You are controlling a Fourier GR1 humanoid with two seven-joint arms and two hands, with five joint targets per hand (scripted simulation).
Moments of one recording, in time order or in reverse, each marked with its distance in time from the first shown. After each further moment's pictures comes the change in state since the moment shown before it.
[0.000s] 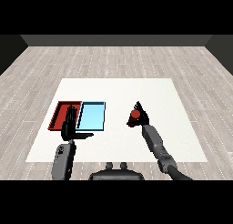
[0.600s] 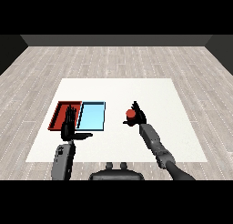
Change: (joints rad) left arm 0.009 0.000 0.006 0.002 0.001 0.003 -0.015; right arm -0.092 0.012 0.012 0.146 -0.004 -0.058 -0.042
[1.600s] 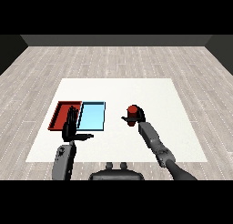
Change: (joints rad) left arm 0.011 0.002 -0.027 -0.005 0.002 -0.002 0.010; right arm -0.030 -0.008 0.092 -0.003 -0.003 -0.257 0.011
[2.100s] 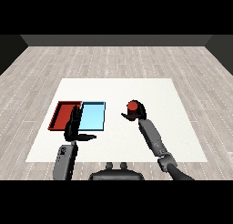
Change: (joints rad) left arm -0.003 -0.005 -0.046 -0.037 -0.029 -0.003 0.041; right arm 0.091 -0.008 0.067 -0.341 0.040 -0.034 0.103
